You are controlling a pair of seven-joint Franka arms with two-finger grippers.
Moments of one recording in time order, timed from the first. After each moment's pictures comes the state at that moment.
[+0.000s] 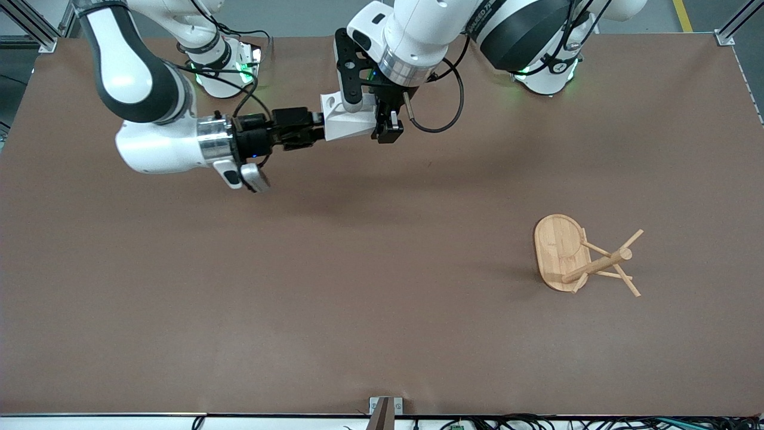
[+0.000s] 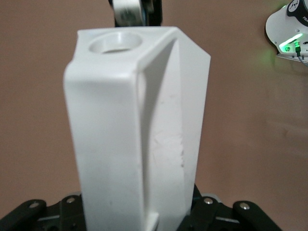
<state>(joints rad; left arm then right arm) -0.58 0.34 -0.26 -1.27 -0.18 1.77 0.61 -0.06 0.07 0.35 -2.03 1.41 1.75 -0.30</state>
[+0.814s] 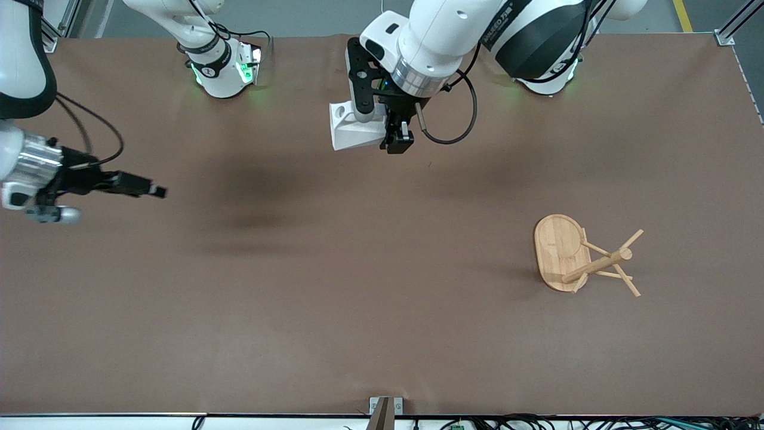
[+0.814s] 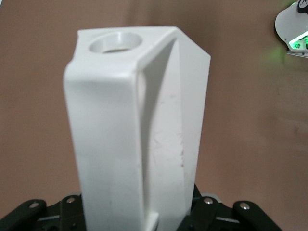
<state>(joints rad) -0.54 0.34 -0.25 -1.28 -0.18 1.79 0.65 -0.09 0.05 -0.06 -1.86 0.29 1.84 -0.06</state>
